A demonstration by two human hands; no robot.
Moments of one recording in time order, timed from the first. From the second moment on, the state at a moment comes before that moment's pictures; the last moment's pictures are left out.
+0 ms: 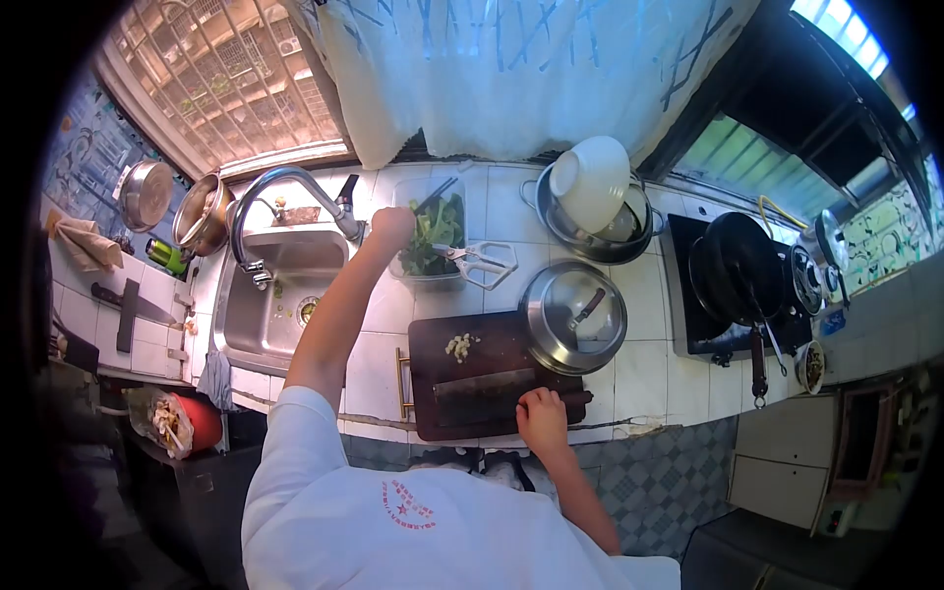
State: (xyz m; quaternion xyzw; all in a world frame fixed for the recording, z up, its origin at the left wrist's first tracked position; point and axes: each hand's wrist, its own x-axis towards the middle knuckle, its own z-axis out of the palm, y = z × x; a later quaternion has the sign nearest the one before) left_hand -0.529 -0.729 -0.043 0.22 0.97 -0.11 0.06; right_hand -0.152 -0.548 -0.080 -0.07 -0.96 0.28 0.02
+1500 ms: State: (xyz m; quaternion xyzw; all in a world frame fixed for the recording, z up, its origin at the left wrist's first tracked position) left_hand -0.502 -0.732 -0.037 0.14 0.96 0.23 0.09; right_hand -0.124 -0.541 -0.091 -0.06 -0.95 0.31 0.01
